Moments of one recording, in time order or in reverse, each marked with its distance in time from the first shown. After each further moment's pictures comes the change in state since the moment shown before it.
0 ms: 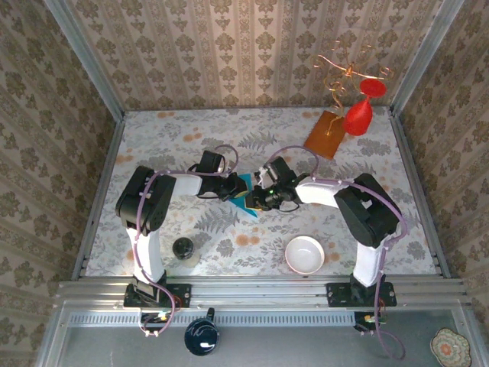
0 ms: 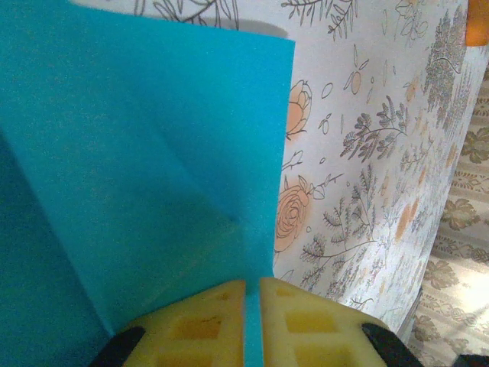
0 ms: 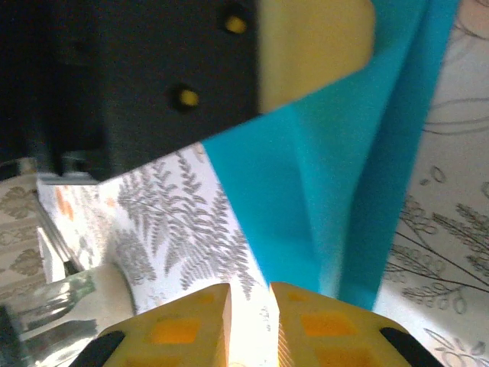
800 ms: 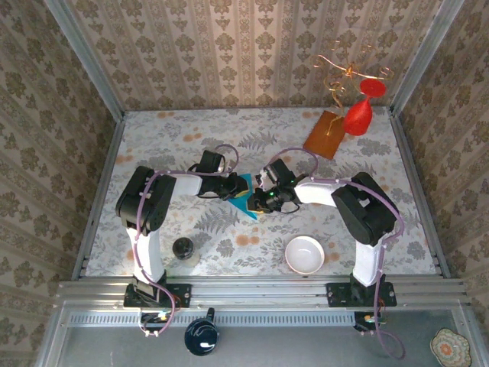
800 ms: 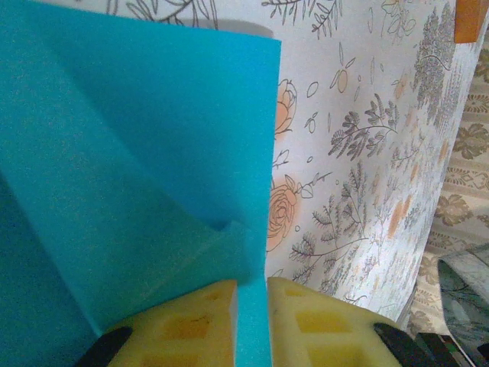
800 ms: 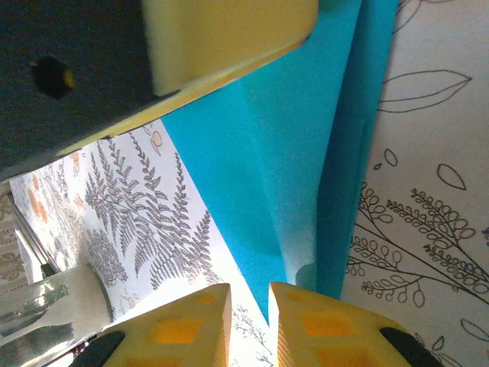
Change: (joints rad) left arm 0.000 0.000 0.000 0.015 0.015 -0.001; right arm 0.000 0.026 0.000 -0.028 0.014 -0.011
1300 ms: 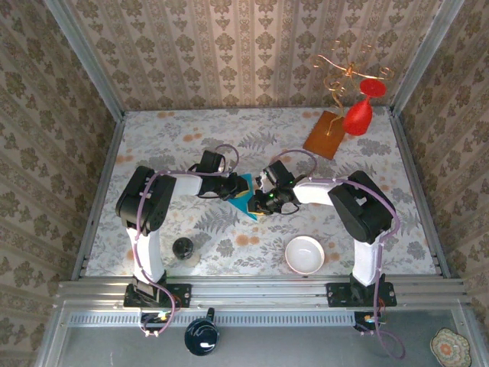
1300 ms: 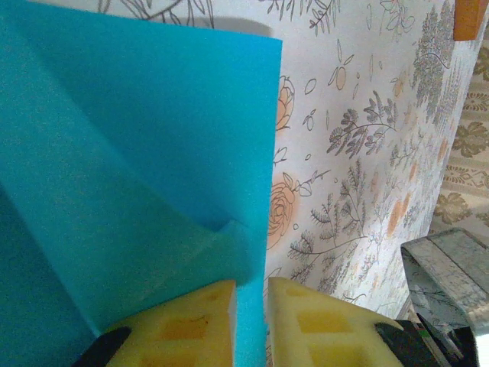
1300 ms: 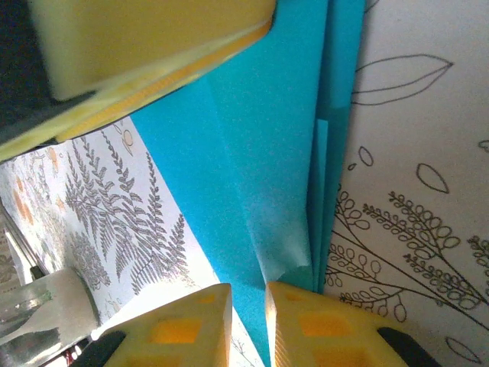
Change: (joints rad) left arm 0.000 0.000 0.000 0.000 0.003 0.000; right arm 0.000 0.027 0.000 0.000 0.000 0.000
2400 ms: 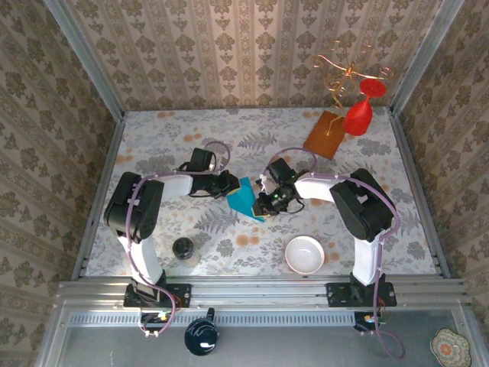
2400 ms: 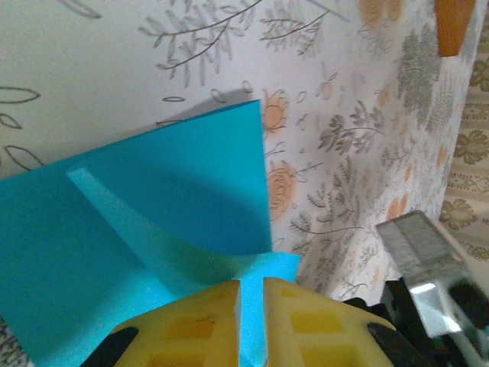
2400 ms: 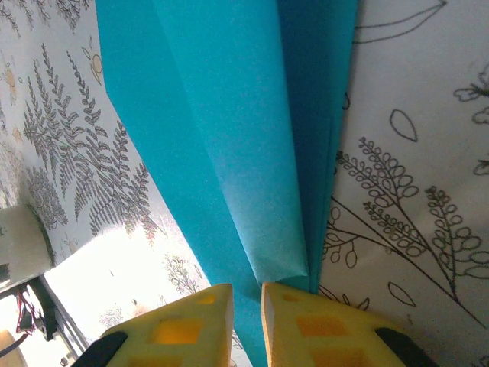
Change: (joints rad) left arm 0.053 -0.104 -0.040 -0.085 -0.028 0.071; right arm -0.041 0.011 0.047 -0.191 -0.042 -0.266
